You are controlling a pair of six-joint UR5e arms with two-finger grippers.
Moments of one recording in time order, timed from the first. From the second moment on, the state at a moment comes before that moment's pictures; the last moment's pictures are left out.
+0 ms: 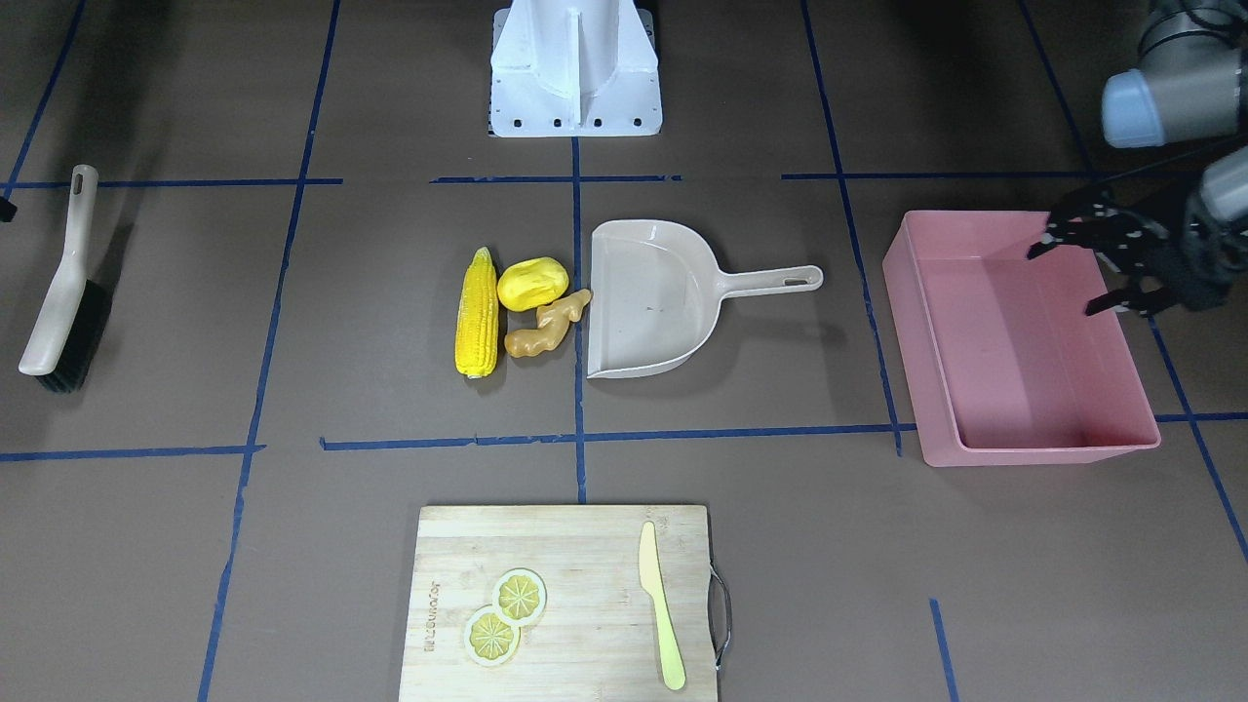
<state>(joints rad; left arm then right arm) -1.12 -1.77 -1.72 -1.86 -2.59 0.09 1.09 -1.97 1.87 -0.85 2.29 0.86</state>
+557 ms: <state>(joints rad) -0.87 -1.91 -1.77 -1.87 -2.40 -0.07 0.92 -2.01 1.87 -0.80 2.21 0.95</state>
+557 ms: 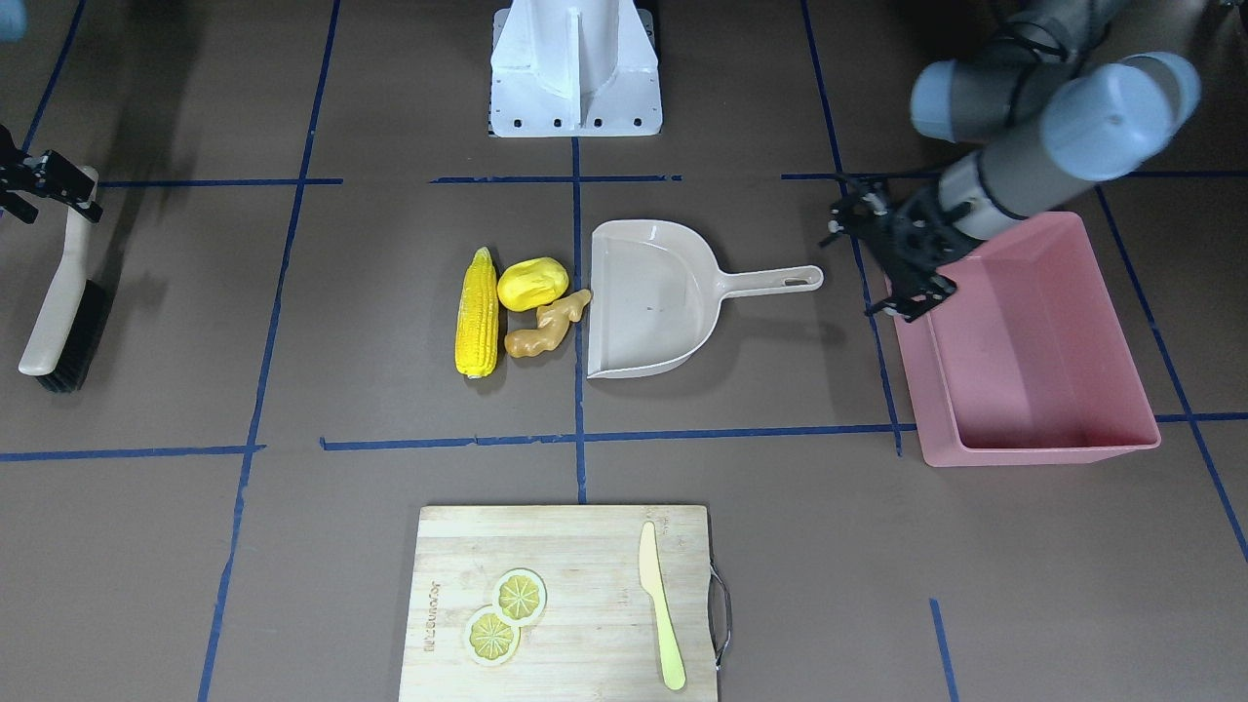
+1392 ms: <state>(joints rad) -0.73 -1.95 -1.85 -1.86 -2.26 0.03 0.82 -2.02 1.87 -0.80 2.12 0.95</state>
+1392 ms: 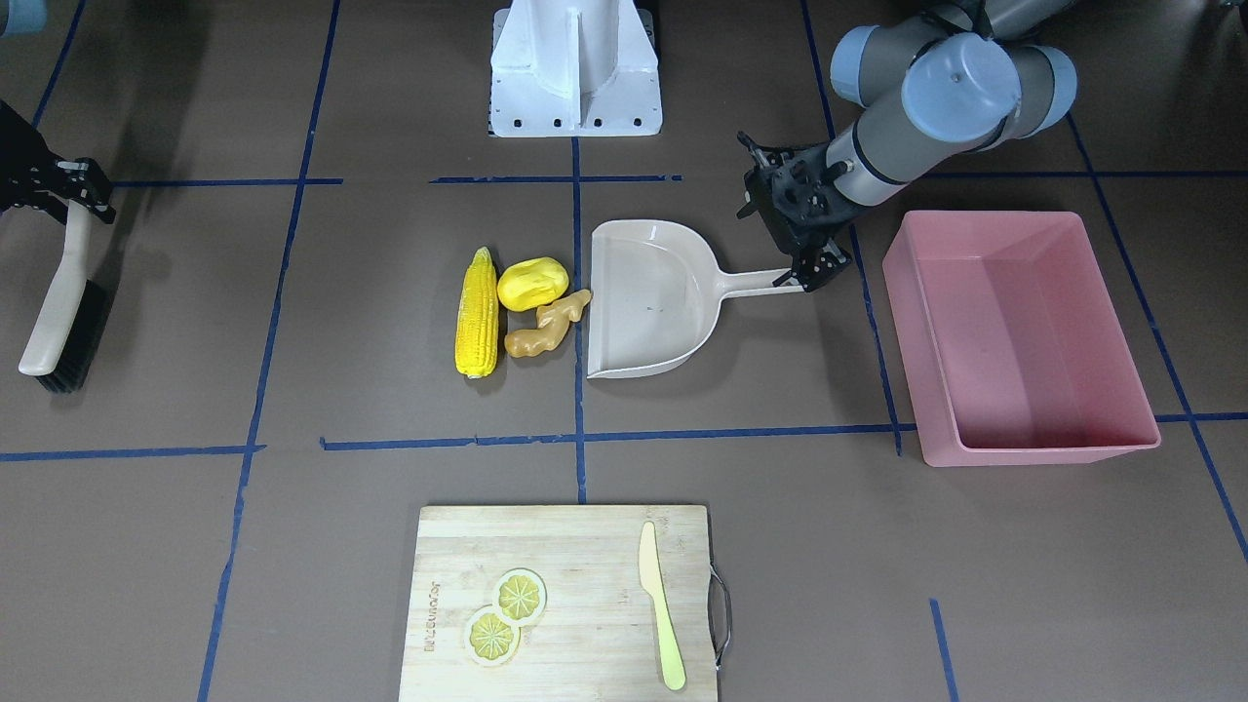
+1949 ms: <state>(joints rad) -0.63 -1.95 -1.87 -1.82 -2.01 0.29 0.81 -2.01 1.92 -0.80 2.10 0.95</state>
